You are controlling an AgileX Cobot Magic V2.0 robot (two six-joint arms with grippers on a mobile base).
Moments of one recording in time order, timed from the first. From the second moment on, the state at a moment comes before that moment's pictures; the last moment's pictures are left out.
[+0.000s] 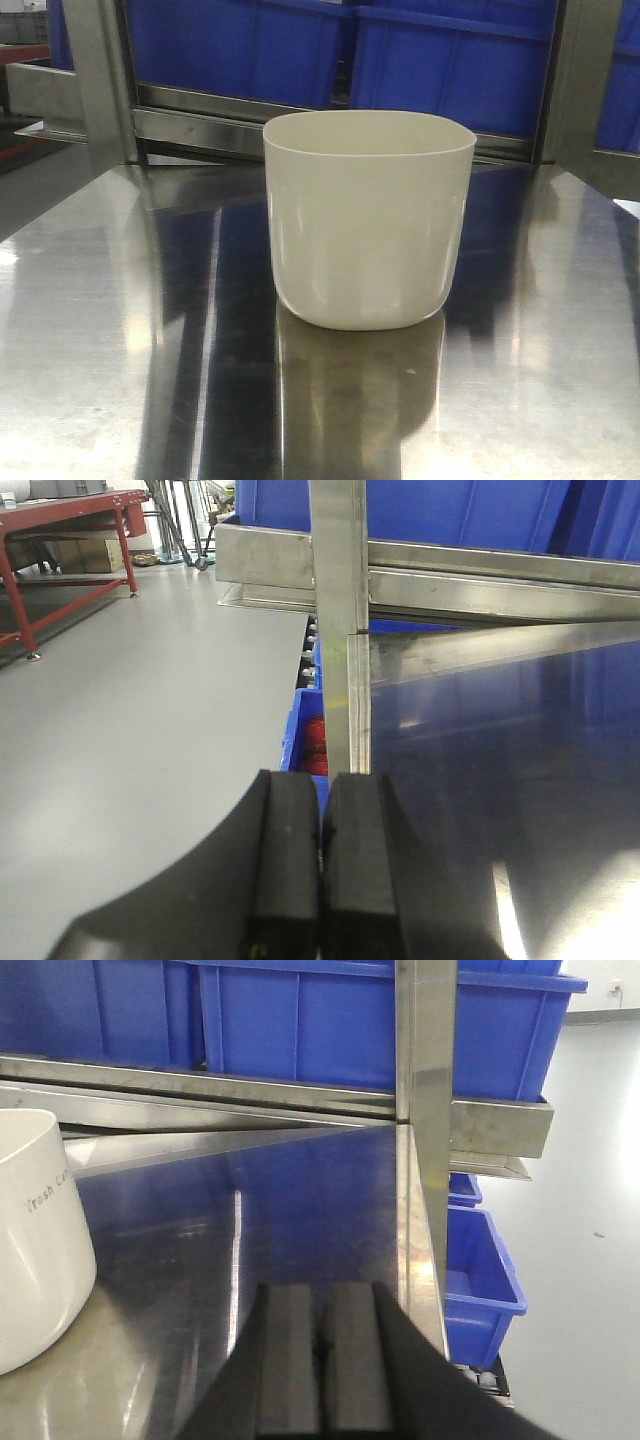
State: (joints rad) left arm -0.06 -0.01 0.01 0.00 0.16 0.04; right arm 0.08 -0.01 0.03 0.00 0.10 0.13
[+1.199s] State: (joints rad) left arm -0.06 -0.01 0.01 0.00 0.16 0.04; right arm 0.08 0.23 -0.26 -0.01 0.43 0.10
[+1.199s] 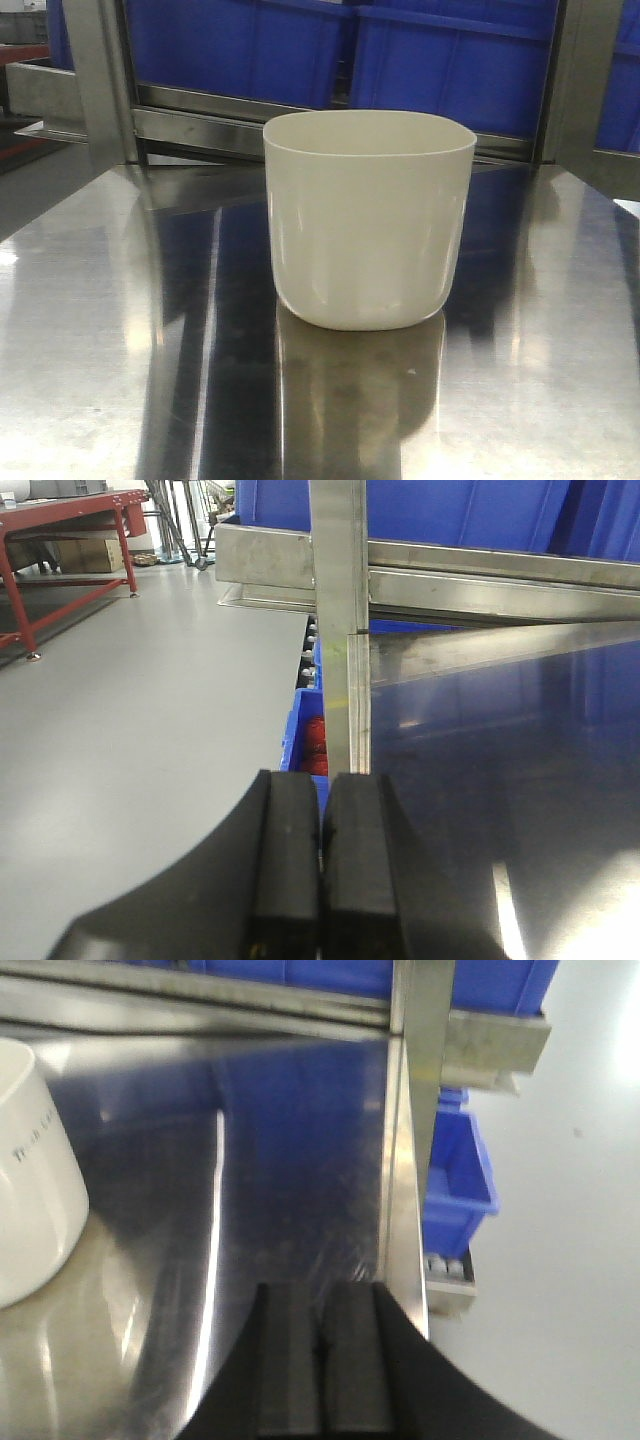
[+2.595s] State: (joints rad) left arm -0.06 -0.01 0.01 0.00 0.16 0.04; right arm 0.50 1.60 -1.55 -0.12 1.22 0.51
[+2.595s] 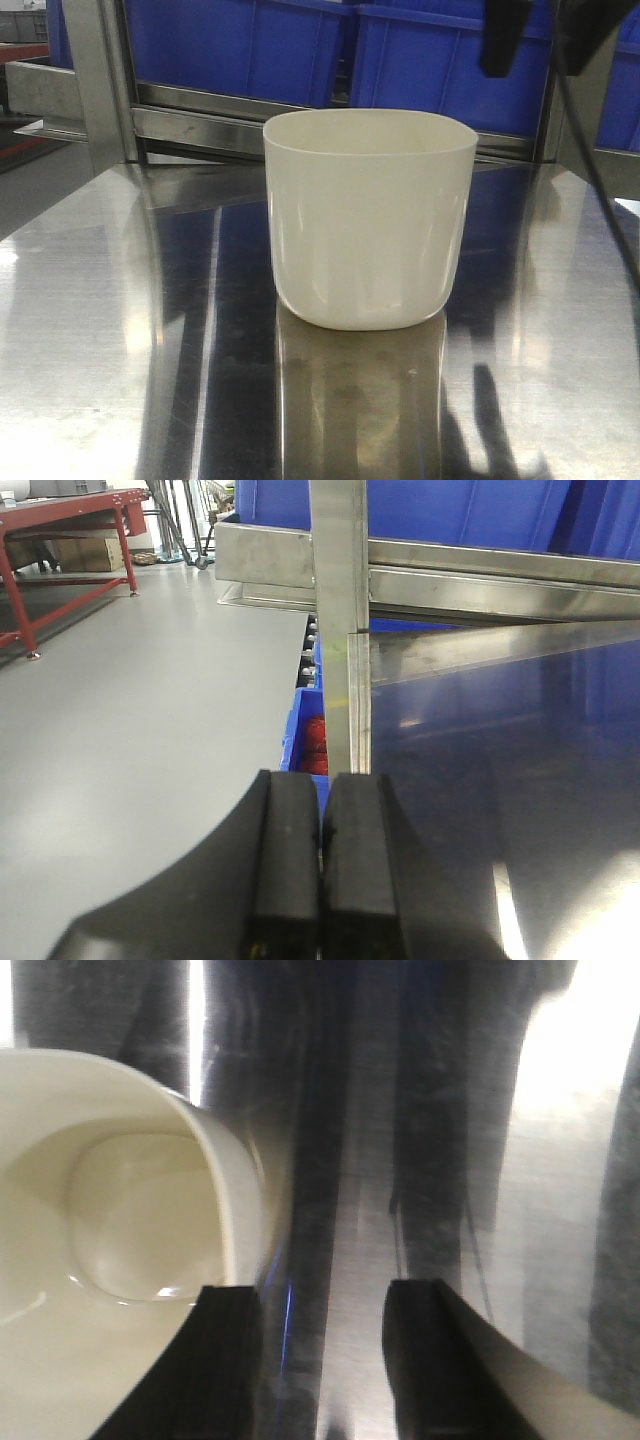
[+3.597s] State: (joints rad) left arm -0.06 -0.01 0.01 0.00 0.16 0.04; right arm 0.51 1.80 -1.57 -0.07 1.16 0.43
